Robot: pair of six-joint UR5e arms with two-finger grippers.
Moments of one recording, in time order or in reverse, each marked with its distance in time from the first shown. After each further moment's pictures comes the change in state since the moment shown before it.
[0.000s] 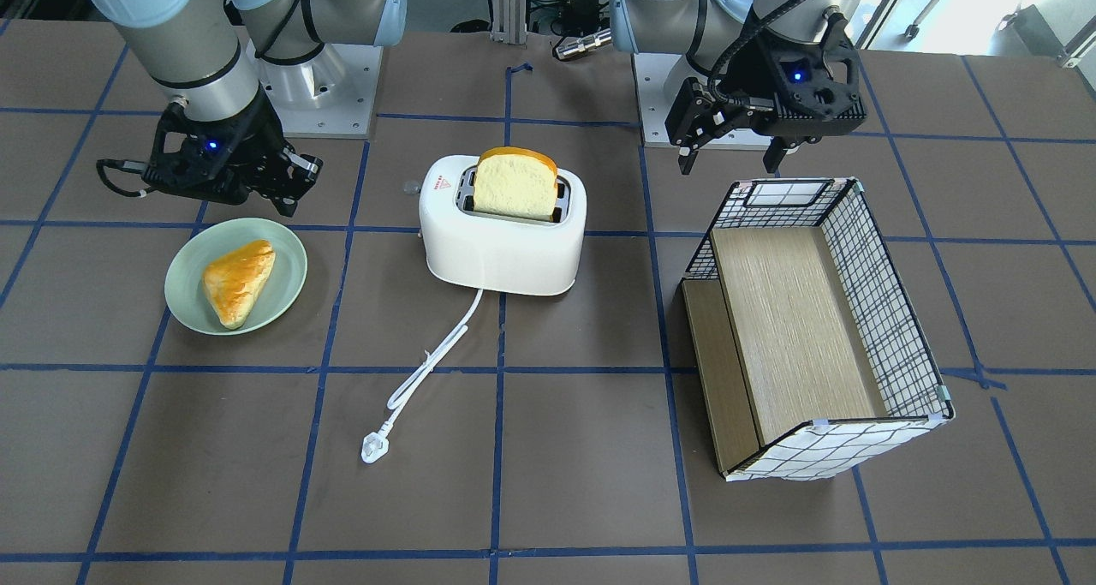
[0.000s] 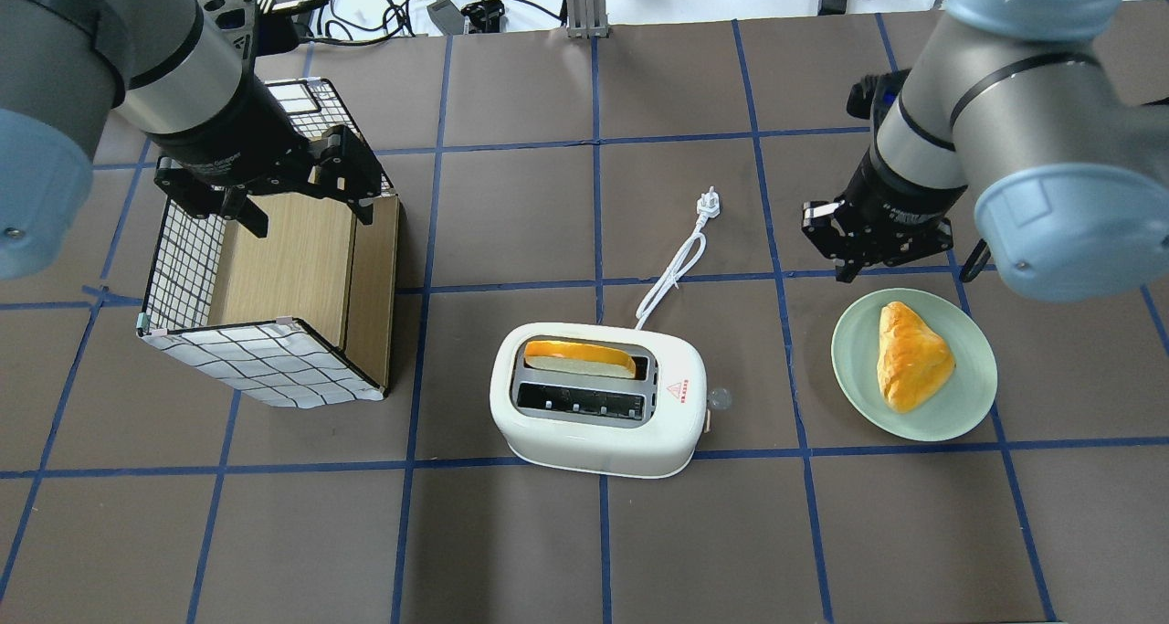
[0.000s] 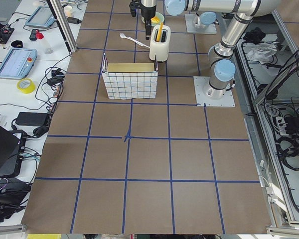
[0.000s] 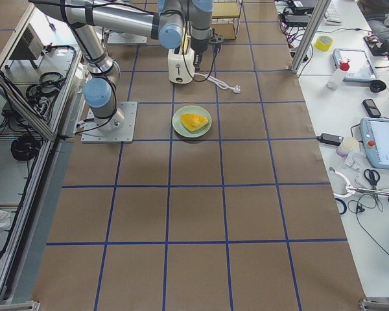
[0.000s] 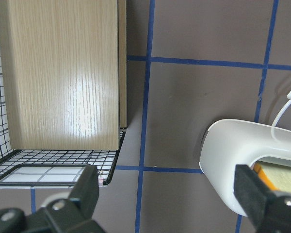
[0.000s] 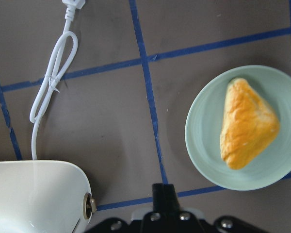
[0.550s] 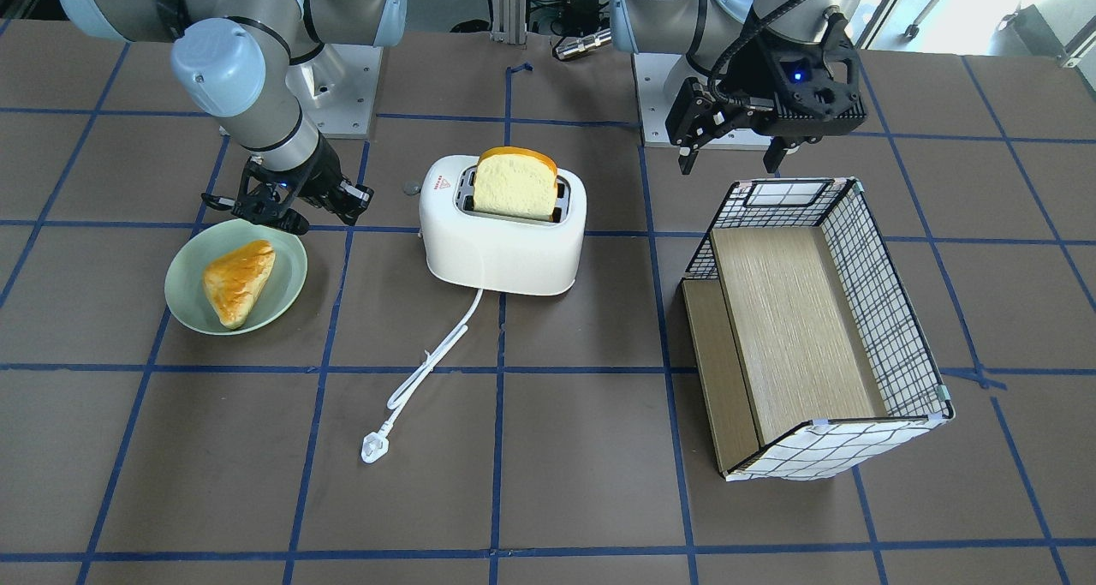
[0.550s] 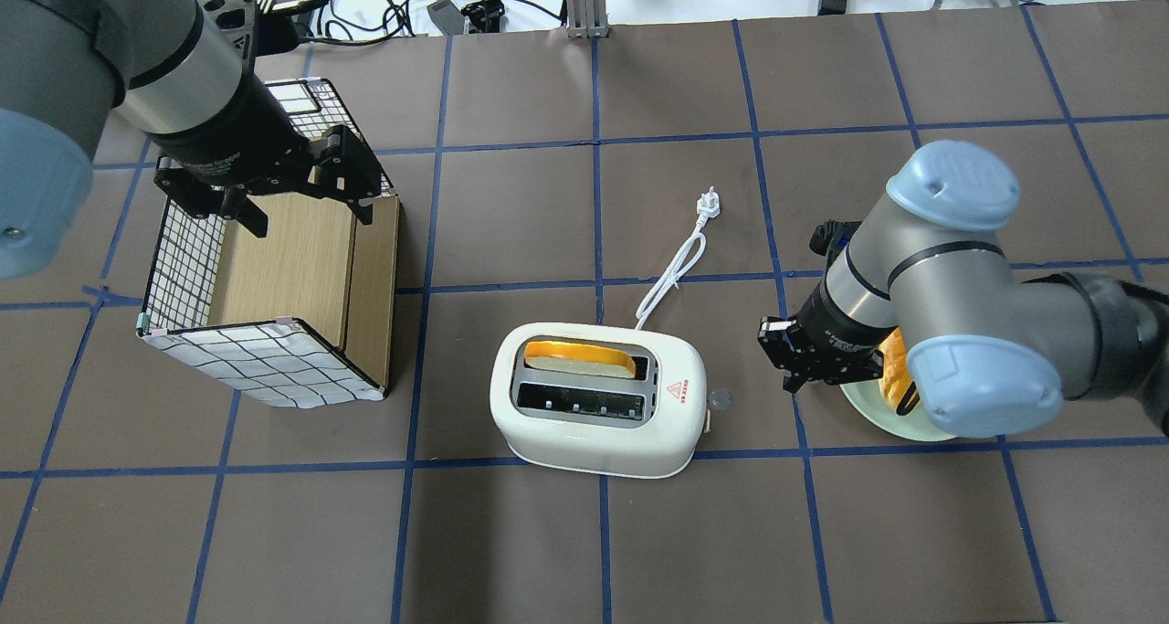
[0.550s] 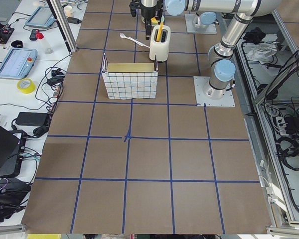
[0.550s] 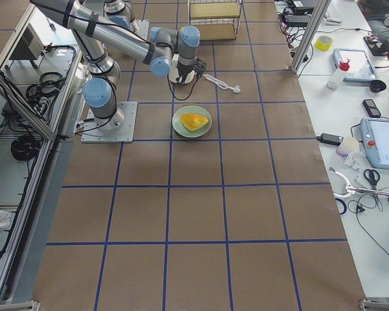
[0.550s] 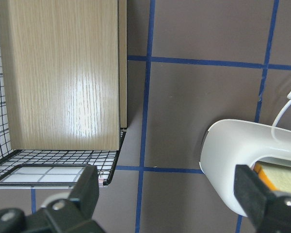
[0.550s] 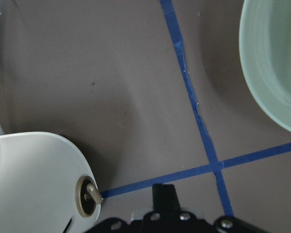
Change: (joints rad) left arm 0.000 0.000 0.000 0.000 0.000 0.000; right arm -0.006 0.005 0.322 -0.184 0.121 0.165
